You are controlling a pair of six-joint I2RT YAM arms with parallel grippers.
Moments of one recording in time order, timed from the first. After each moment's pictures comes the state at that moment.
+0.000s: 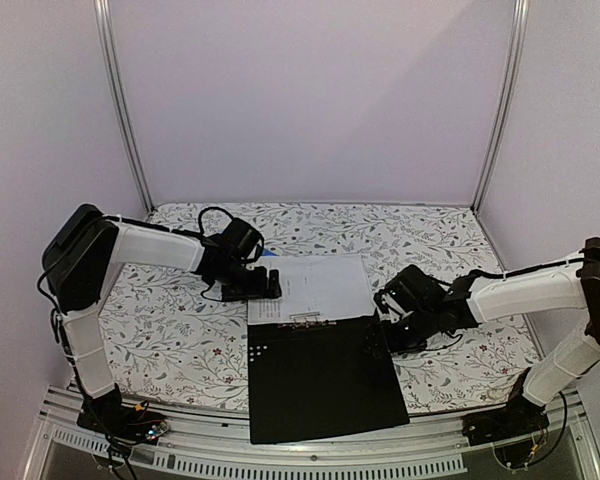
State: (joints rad) left arm -0.66 1.92 1.16 -0.30 0.02 -0.60; right arm 0.86 1.52 0.73 -0.31 -0.13 0.64
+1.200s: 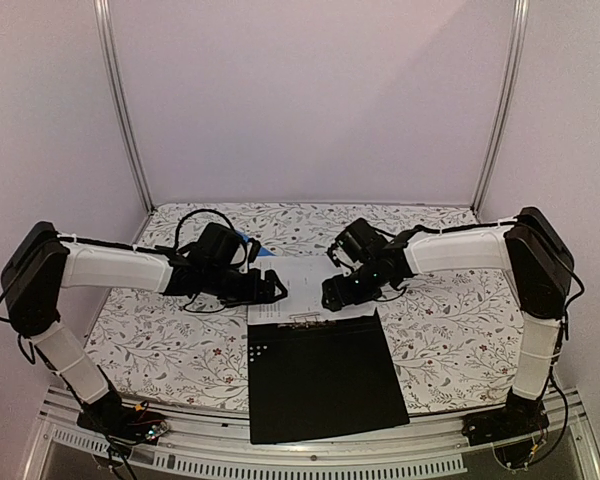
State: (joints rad) left arm -0.72 1.64 0.91 -0.08 0.18 -0.63; right arm 0.82 1.94 1.32 -0.42 -0.02 0.38
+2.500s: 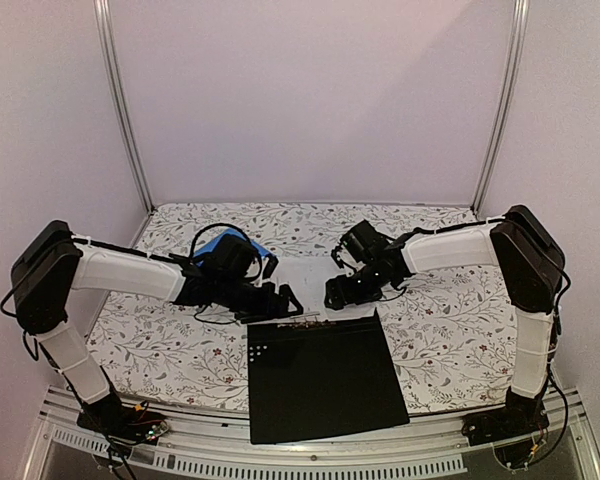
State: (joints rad) left arm -0.80 1.69 0.91 -0.05 0.28 -0.71; right arm 0.76 2.01 1.31 -0.36 -0.09 0.38
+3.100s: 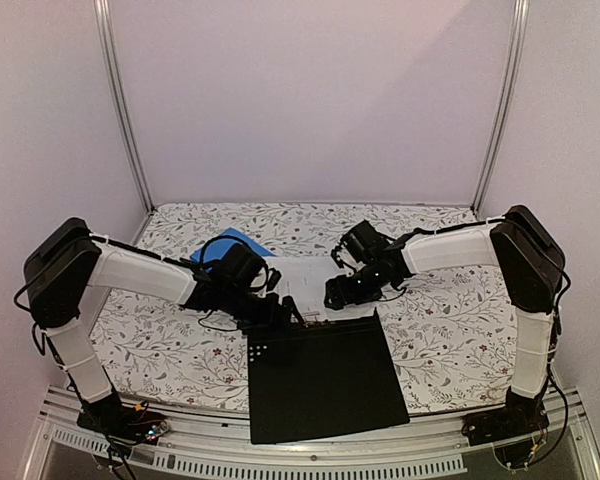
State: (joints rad) left arm -0.81 1.77 0.92 -0.07 0.31 -0.75; right arm 0.76 2.01 1.31 -0.35 -0.09 0.38
